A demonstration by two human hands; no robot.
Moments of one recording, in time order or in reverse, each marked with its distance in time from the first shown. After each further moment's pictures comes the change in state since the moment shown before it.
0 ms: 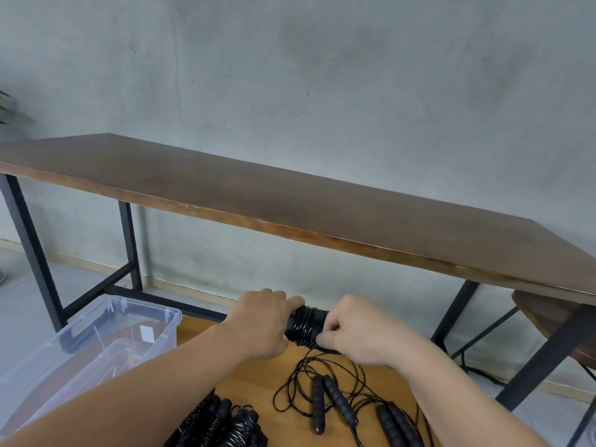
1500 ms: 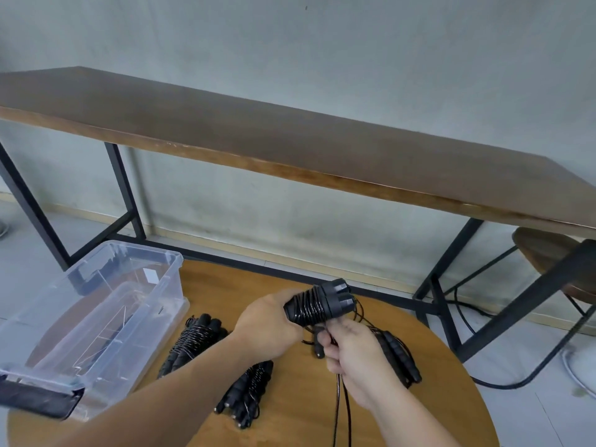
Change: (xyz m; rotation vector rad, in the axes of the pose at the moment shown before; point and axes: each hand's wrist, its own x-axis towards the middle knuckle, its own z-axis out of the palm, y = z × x) left_hand -0.049 0.039 0.072 -1.004 -0.148 -0.279; right_hand -0.024 0.033 0.143 1.412 0.148 0.398
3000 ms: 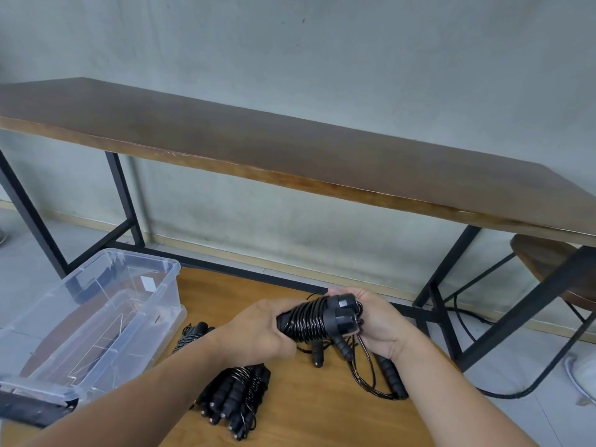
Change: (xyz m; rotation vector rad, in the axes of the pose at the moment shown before) left_hand -0.012 0.012 -0.025 -0.159 -0.260 0.167; right_hand 0.044 -0.053 -0.037 0.027 -0.364 0.007
